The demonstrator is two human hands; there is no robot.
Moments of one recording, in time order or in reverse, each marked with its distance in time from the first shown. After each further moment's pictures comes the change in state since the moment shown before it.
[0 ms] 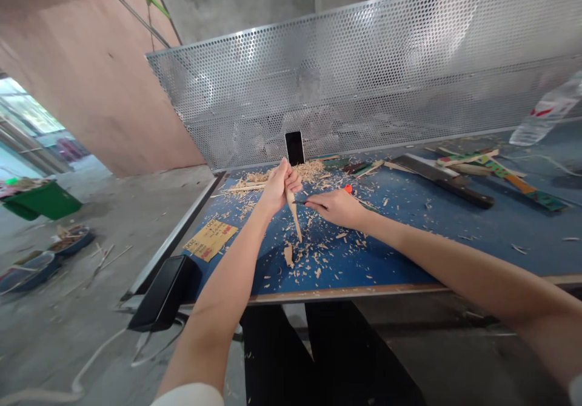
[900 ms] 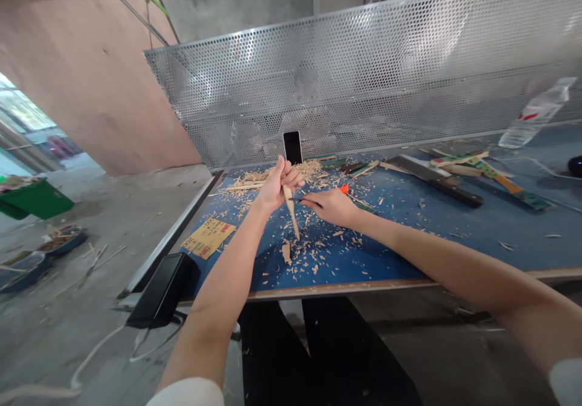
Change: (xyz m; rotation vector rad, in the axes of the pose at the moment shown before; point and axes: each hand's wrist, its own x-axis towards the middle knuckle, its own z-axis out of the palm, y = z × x) left_hand -0.005 0.003 0.003 -0.128 -0.011 -0.045; right_hand 0.000 -0.002 0.007 -0.060 0.053 -0.005
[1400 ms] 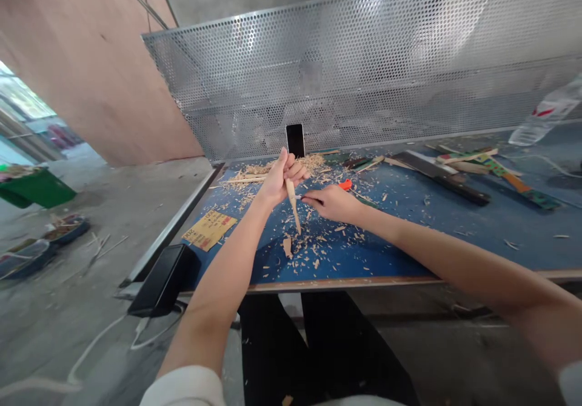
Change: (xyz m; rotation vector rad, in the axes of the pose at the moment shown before) left_hand 0.002 -0.004 -0.005 -0.026 0.003 -0.010; right_hand 0.006 -0.008 -0.007 0.021 -0.165 0.071
